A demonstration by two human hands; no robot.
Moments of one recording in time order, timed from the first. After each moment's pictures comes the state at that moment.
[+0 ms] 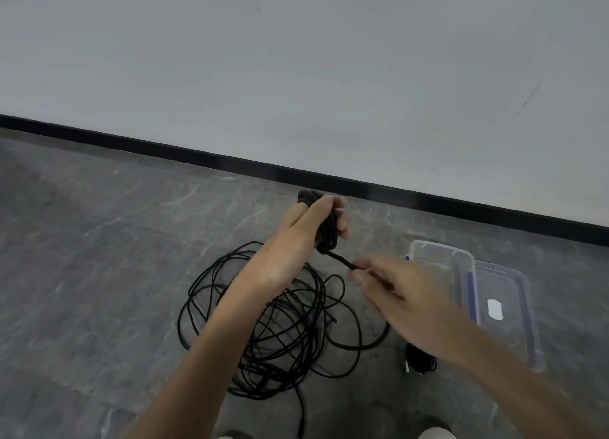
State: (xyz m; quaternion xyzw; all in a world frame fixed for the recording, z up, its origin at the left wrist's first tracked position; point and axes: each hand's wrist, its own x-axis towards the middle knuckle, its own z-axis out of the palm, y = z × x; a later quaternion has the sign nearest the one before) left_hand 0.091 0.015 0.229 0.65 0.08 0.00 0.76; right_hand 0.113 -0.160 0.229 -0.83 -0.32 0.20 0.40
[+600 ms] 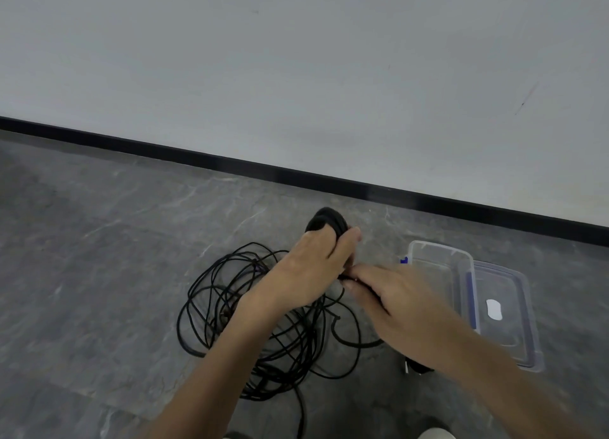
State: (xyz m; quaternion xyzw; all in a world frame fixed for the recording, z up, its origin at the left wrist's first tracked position) left_hand 0.088 -0.002 0.223 0.83 0.08 -0.02 0.55; right_hand 0.114 -0.160 0.220 -0.84 -0.43 0.12 0.30
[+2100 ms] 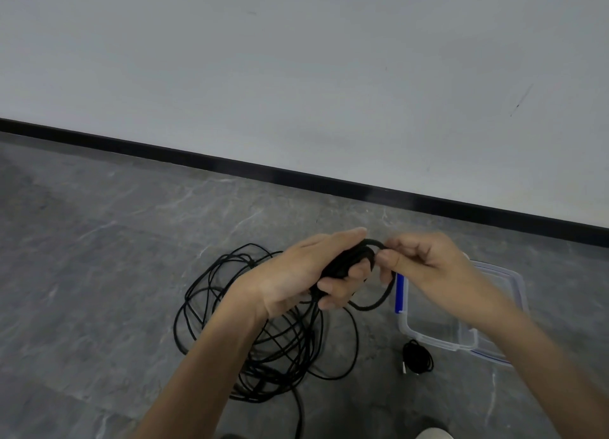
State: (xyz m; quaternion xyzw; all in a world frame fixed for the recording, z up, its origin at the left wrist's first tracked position) left_hand 0.077 0.006 0.249 0.63 -0.04 -0.26 0.73; right_hand 0.155 -0.182 0.222 -0.78 -0.30 0.22 0.51
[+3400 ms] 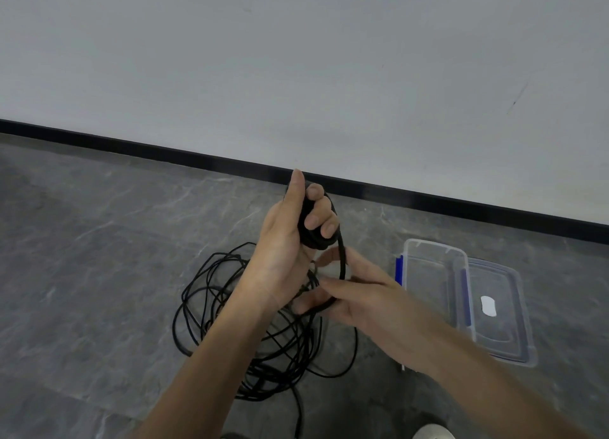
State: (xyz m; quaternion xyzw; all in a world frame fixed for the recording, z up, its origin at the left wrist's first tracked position) left_hand 0.087 0.002 0.240 0.41 0.05 0.06 0.91; right_hand 0.098 -0.138 0.237 -0.57 -0.10 0.48 0.66
